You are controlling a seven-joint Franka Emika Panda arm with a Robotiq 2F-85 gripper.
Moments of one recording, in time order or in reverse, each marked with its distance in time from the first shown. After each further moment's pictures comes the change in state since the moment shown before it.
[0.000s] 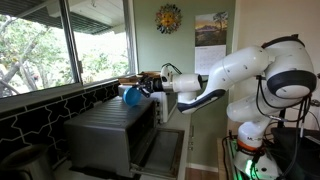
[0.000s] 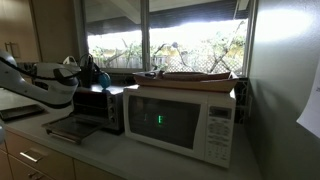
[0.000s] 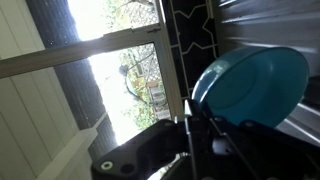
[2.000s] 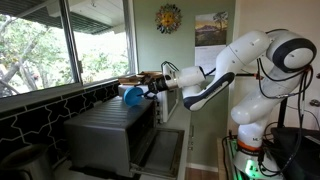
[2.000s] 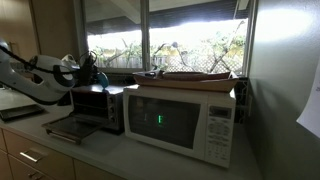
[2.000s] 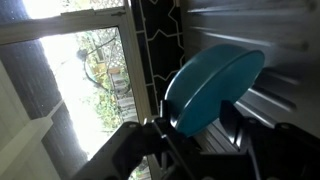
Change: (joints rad) arm 0.423 0.277 -0.338 -0.042 -0.127 -0.182 -0.308
